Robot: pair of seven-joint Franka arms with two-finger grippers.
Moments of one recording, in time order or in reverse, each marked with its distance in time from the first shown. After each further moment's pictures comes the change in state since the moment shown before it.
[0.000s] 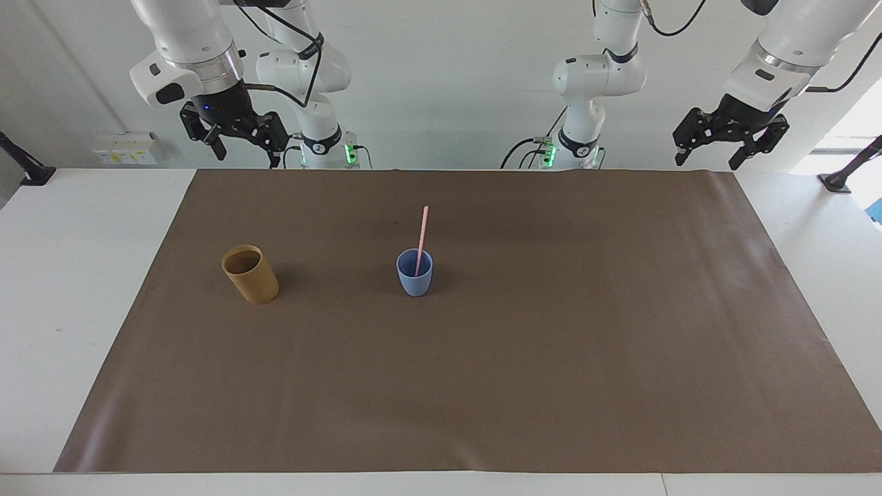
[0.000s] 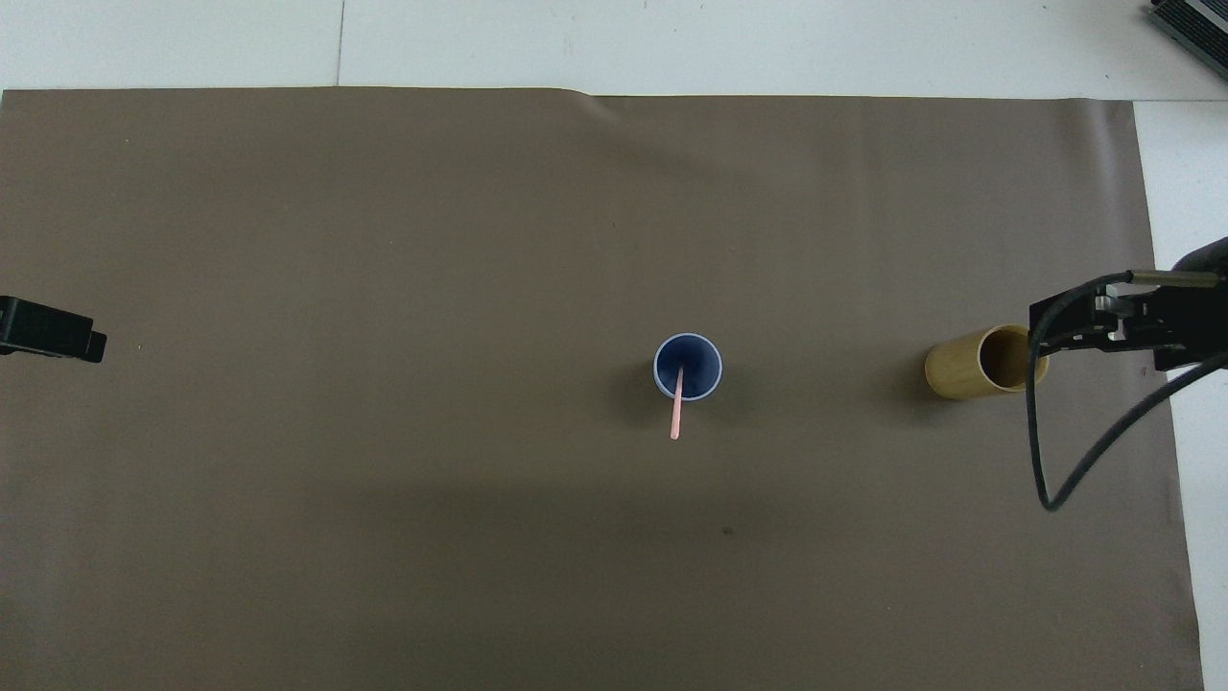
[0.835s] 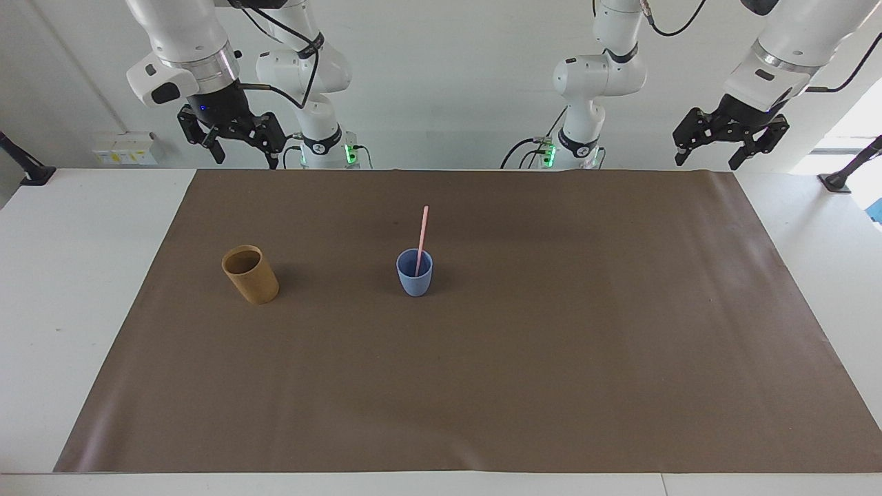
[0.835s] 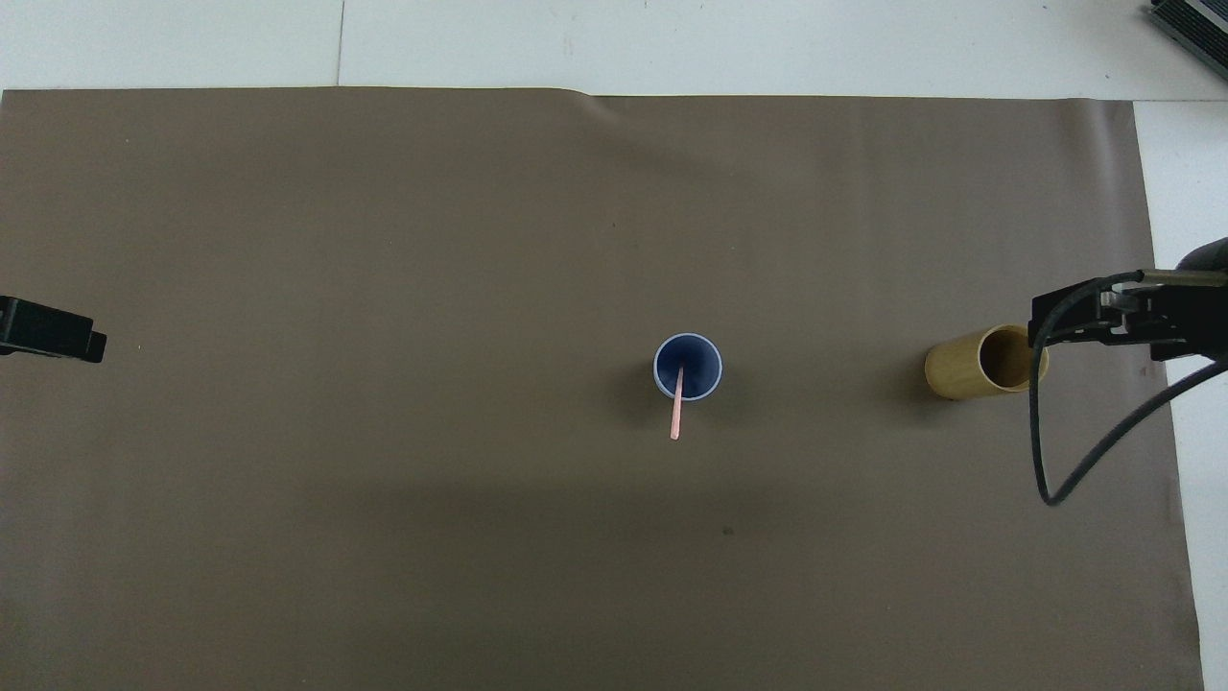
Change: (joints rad) left arm 0.000 0.000 0.000 0.000 0.000 0.000 0.000; right arm -0.009 -0.012 -0.004 -0.025 0.024 0.064 -0.026
